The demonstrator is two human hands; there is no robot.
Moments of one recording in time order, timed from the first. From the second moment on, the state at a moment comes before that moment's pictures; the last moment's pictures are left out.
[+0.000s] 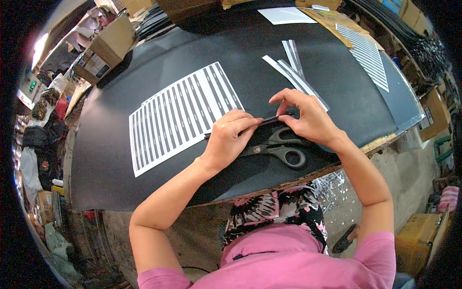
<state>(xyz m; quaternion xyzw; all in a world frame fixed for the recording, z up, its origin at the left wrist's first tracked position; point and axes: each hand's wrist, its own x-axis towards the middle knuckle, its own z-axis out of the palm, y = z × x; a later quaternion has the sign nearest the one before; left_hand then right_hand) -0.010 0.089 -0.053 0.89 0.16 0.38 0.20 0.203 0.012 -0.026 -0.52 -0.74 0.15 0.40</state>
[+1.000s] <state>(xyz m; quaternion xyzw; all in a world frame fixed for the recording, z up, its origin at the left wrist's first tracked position) 0.009 0.074 -0.003 0.82 0.21 0.23 0.49 0.207 -0.034 -0.003 -0.52 -0.64 0.25 0.51</state>
